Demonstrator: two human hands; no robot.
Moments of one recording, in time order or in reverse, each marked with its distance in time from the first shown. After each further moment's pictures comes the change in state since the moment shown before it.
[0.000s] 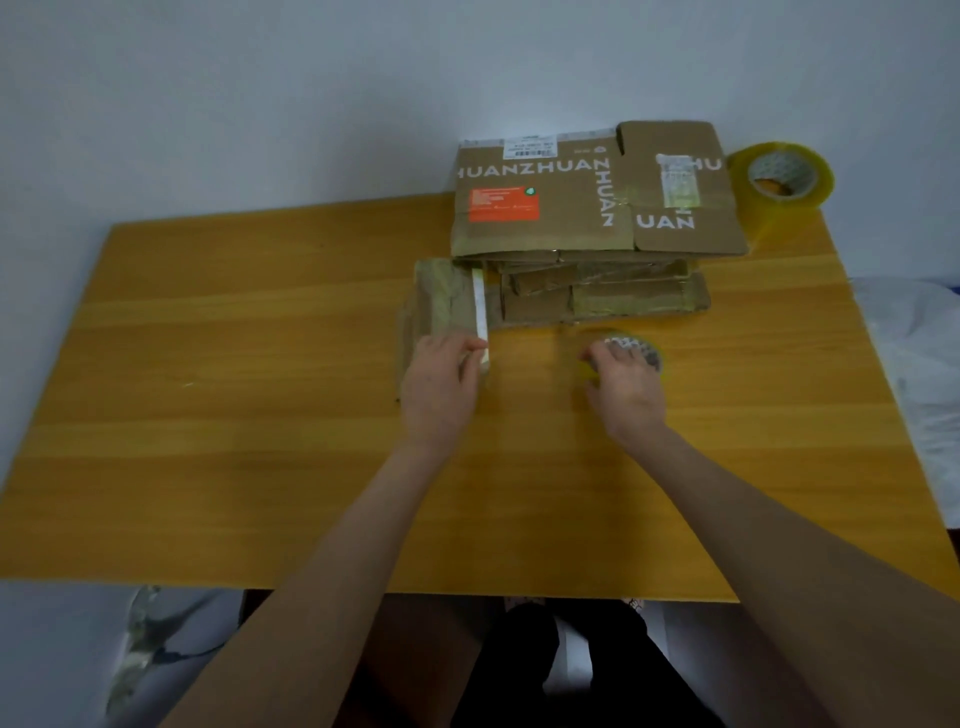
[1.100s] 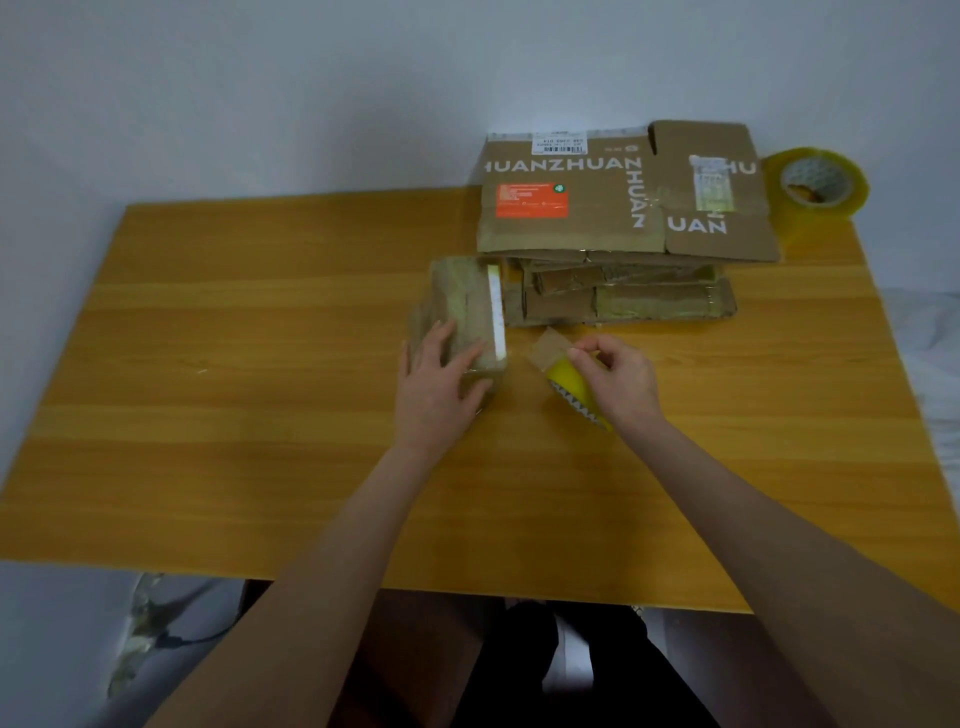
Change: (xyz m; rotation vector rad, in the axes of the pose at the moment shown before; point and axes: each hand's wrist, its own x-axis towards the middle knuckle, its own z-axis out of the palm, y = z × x) left_hand -0.007 -0.050 -0.001 0.185 -0.156 0.053; right_hand 0.000 -0.035 -0.005 0.715 0.096 0.095
